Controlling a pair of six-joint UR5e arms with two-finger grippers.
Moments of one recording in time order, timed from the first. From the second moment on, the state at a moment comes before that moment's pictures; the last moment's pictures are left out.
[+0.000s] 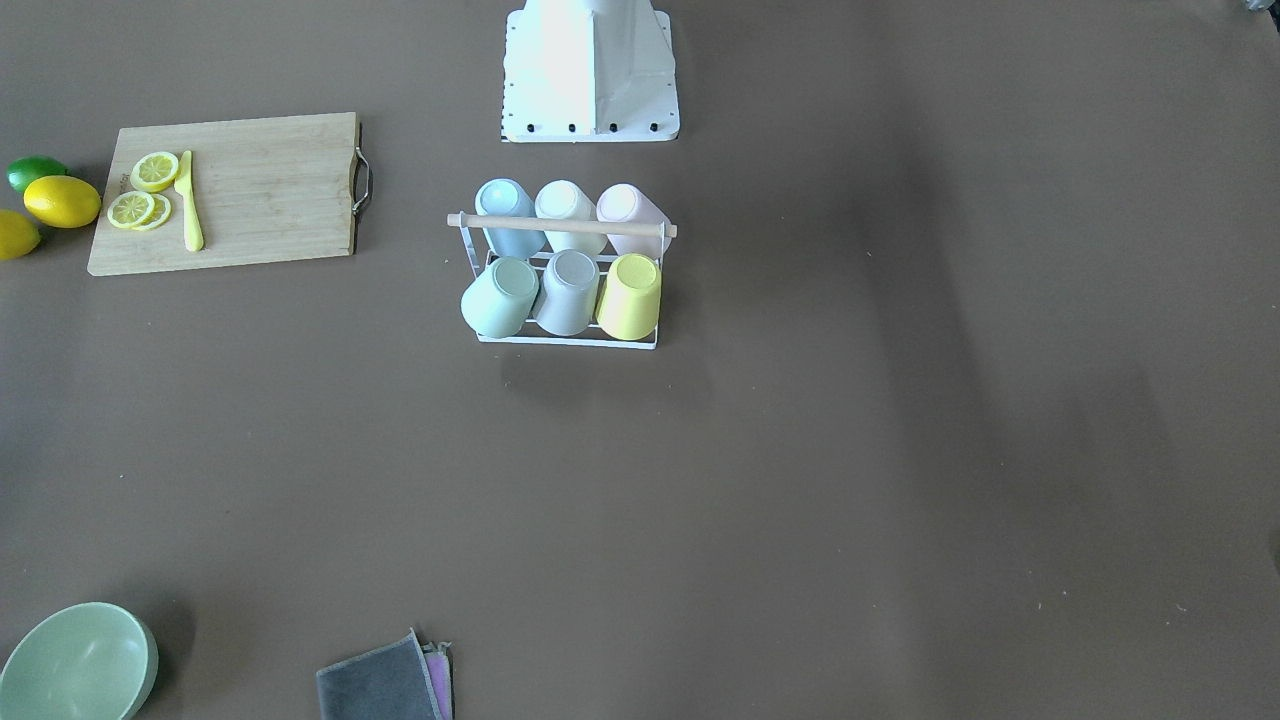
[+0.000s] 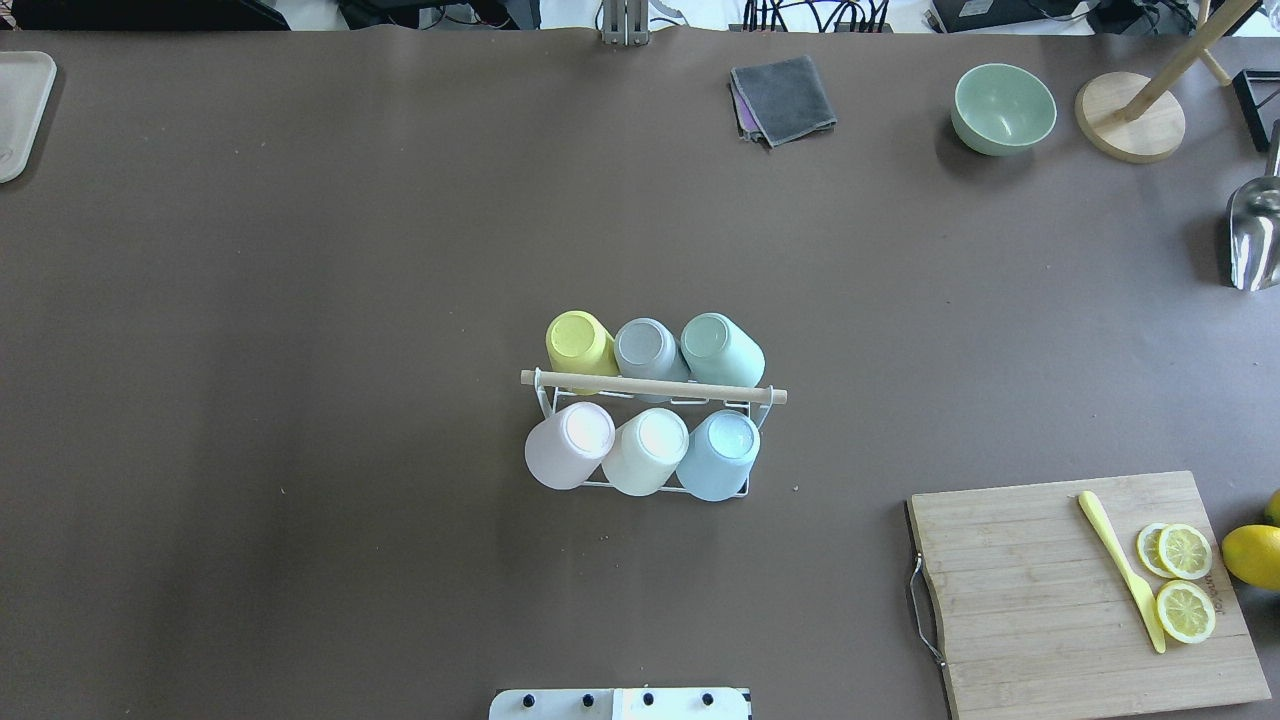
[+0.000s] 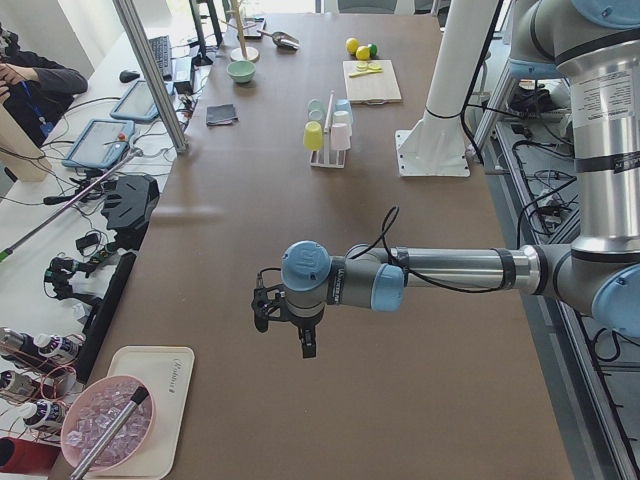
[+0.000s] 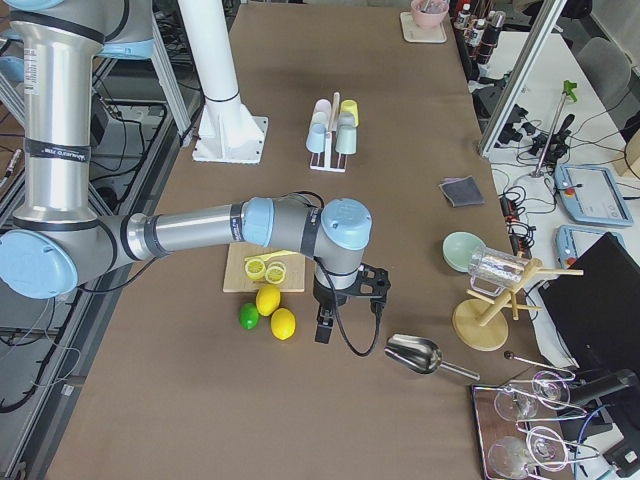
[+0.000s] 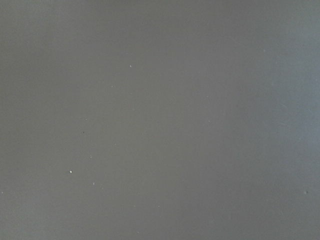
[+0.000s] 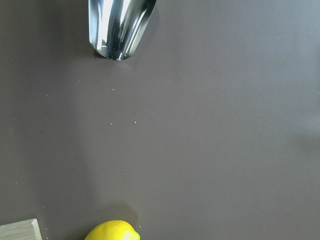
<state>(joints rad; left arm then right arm) -1.55 -1.39 -1.74 -1.68 -2.40 -0.26 1.62 -1.68 1.86 -1.86 2.21 -0.01</state>
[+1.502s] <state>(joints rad) -1.55 -1.39 -1.76 -1.68 -2.39 -0.25 1.62 -1.67 1.80 -1.69 2.36 0.00</state>
